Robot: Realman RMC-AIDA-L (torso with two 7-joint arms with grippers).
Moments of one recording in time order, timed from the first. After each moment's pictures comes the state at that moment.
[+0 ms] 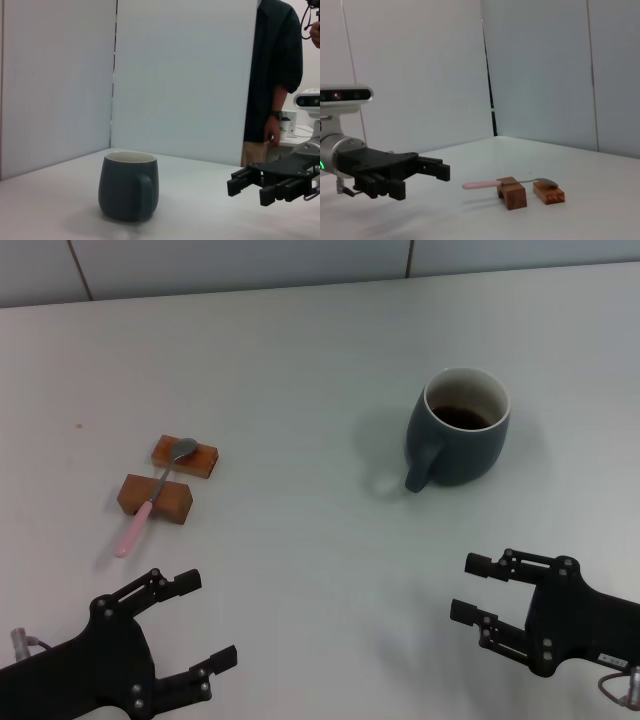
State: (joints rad) left arm -0.14 -2.06 0.96 0.39 1.62 1.70 -0.69; right arm 0.30 2.08 -0.35 -0.28 -2.17 -1.70 0.65
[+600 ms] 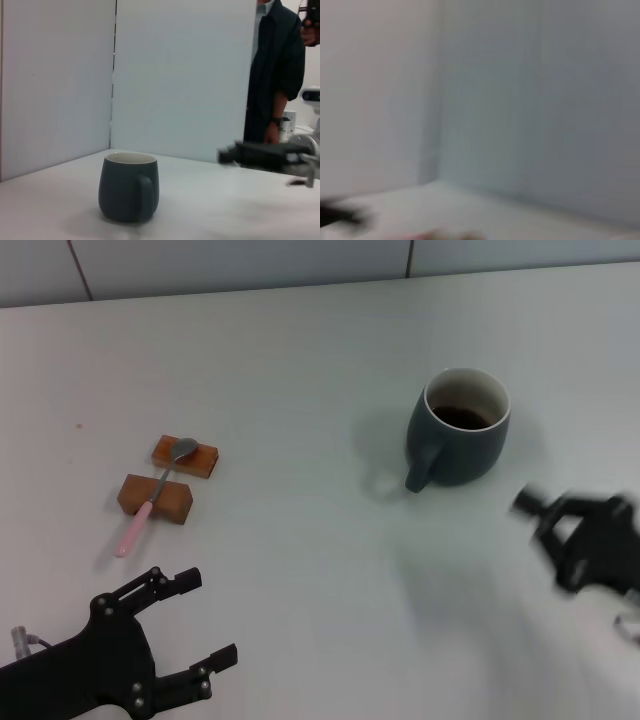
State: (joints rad) left arm -0.14 -2.06 0.95 0.39 1.62 1.70 -0.69; right arm 0.27 2.08 -0.16 -0.16 -2.02 -1.69 0.45
